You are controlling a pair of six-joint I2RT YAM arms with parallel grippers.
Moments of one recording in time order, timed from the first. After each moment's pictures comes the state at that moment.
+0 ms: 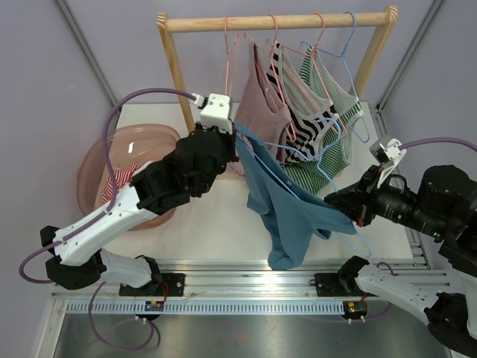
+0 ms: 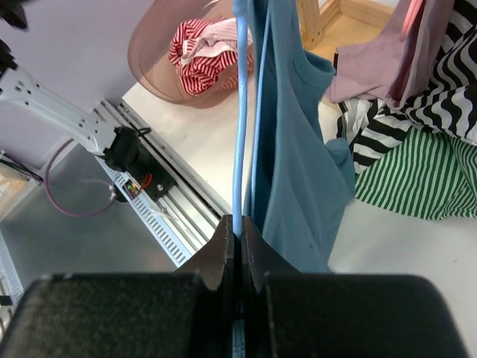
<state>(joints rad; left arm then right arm) -1.11 1.32 1.63 -0.47 -0.70 -0.21 0.70 0.84 1.74 -1.19 -0.20 0.27</state>
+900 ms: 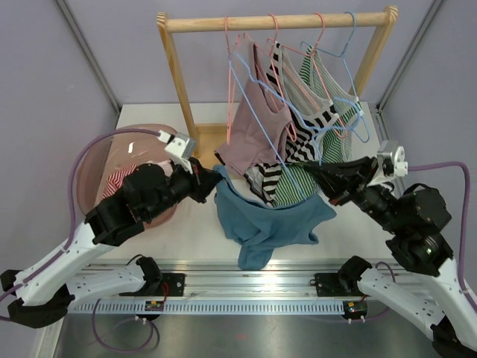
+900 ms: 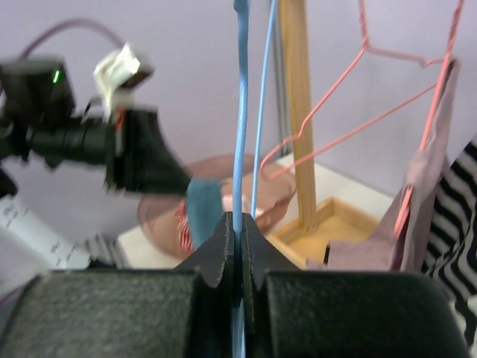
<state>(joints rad) -0.94 0.86 1.21 -0.54 -0.21 -0.40 0.70 0.55 1.07 -0.22 -0.22 0.20</state>
